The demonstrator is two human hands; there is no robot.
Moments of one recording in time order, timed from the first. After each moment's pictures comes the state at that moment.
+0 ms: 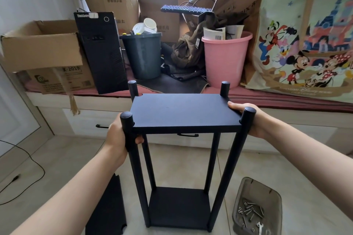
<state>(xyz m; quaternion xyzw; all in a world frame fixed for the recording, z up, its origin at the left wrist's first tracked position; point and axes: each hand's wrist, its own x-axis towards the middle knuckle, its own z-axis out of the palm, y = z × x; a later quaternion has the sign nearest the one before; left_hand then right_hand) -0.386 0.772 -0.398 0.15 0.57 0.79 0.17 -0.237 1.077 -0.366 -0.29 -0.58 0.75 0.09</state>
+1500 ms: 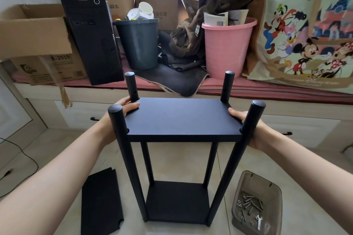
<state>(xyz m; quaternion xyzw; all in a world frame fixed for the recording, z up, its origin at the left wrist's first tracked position) -0.475 0.785 -0.421 0.20 0.64 0.70 0.26 -0.243 1.085 -0.430 -0.24 -0.57 0.77 0.11</state>
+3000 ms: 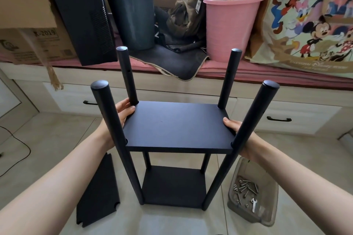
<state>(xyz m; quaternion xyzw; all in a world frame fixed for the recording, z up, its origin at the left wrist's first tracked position) -0.469 0.788 -0.514 0.17 0.62 0.73 0.23 -0.234 1.087 -0.531 -0.29 -0.55 0.78 0.07</state>
